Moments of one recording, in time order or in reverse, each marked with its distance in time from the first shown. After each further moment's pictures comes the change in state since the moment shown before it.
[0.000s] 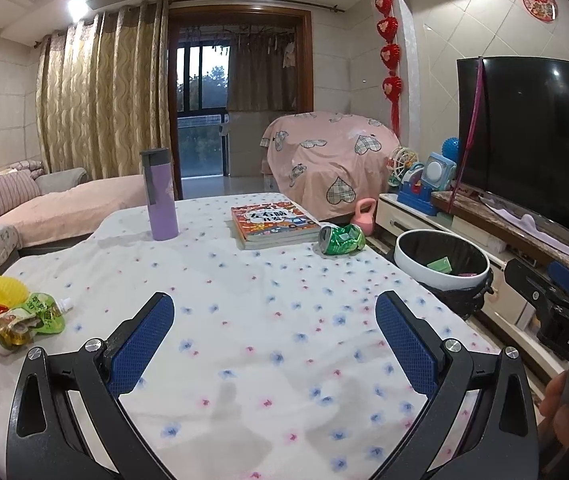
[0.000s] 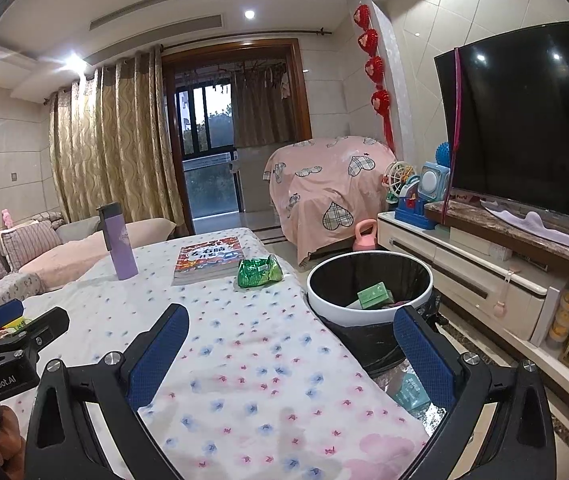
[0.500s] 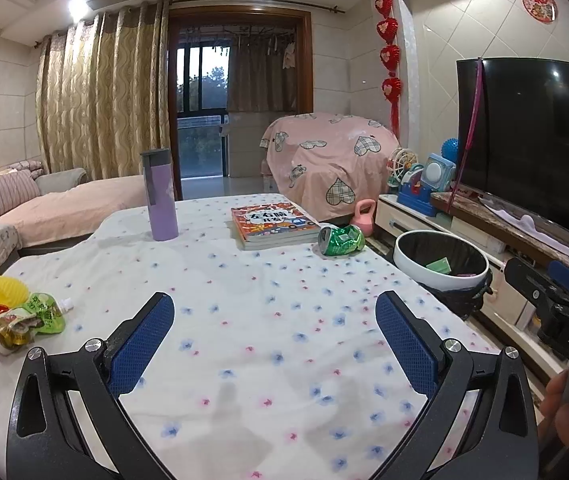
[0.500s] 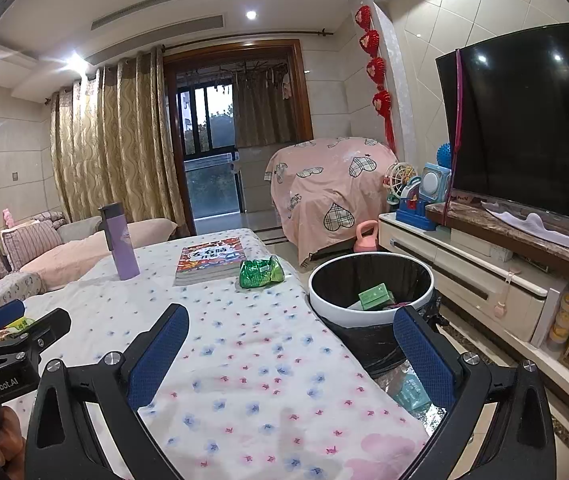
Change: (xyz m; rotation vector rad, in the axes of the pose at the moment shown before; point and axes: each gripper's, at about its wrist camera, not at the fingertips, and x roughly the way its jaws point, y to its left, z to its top) left arm -0.001 0.004 -0.001 -0.003 -0.002 -0.002; right arm 0.000 0.004 -0.001 -0.005 0.000 0.002
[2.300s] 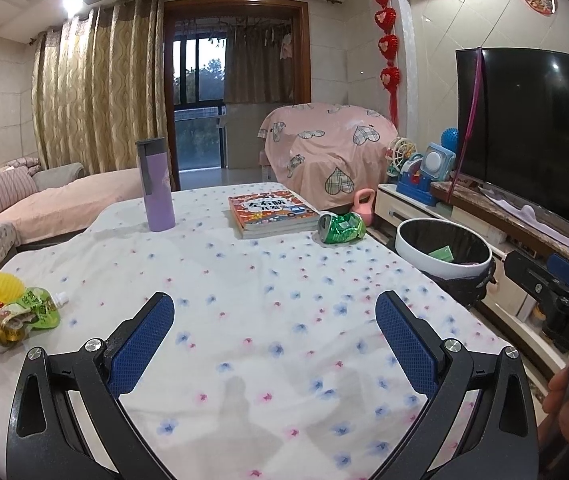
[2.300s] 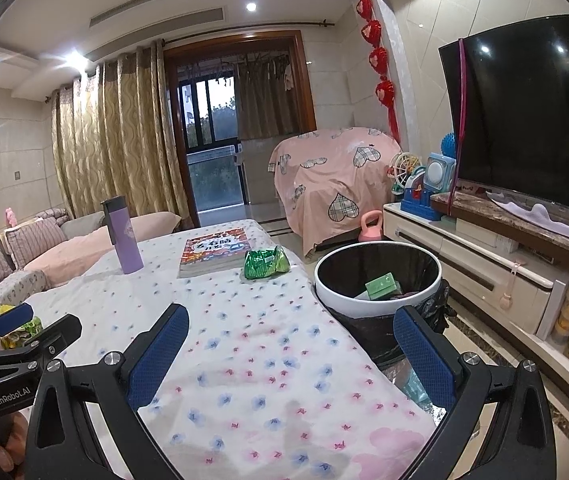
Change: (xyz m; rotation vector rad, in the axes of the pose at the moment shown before) left arm 0.013 0.005 -0.006 0.014 0.034 -0.007; right arm 0.003 0.001 0.000 0.016 0.038 0.021
